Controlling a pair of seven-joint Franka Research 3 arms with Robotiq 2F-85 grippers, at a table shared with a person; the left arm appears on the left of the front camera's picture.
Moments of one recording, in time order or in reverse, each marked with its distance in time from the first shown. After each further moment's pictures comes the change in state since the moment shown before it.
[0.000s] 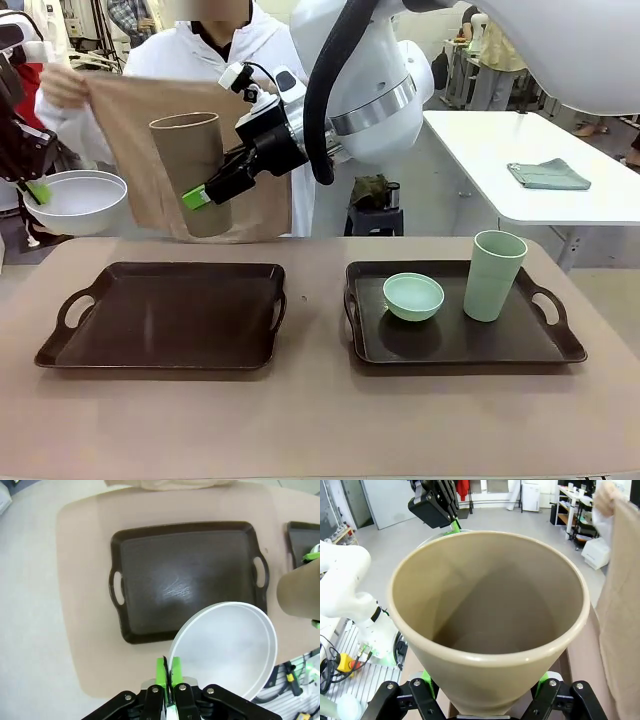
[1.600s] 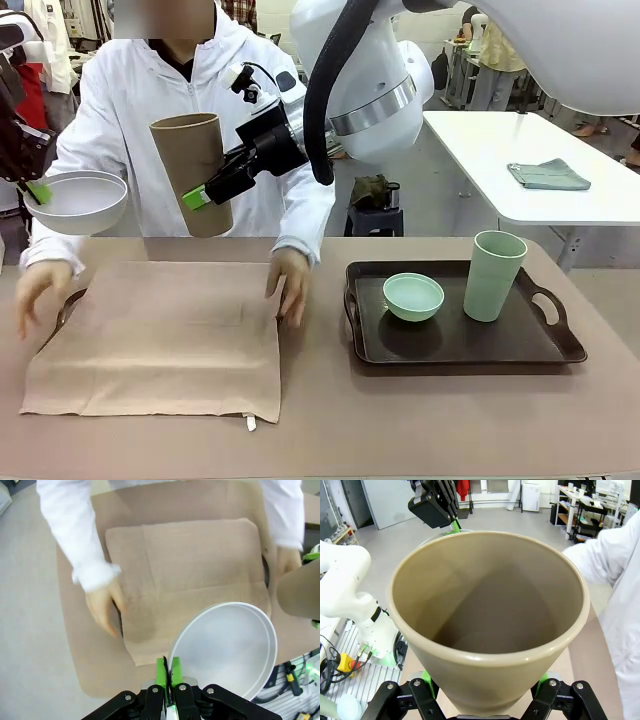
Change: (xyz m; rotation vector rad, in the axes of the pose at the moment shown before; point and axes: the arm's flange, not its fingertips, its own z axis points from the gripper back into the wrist) left arm 0.000 0.000 0.000 0.000 0.000 0.000; right arm 0.000 0.000 0.000 0.000 0.000 0.000
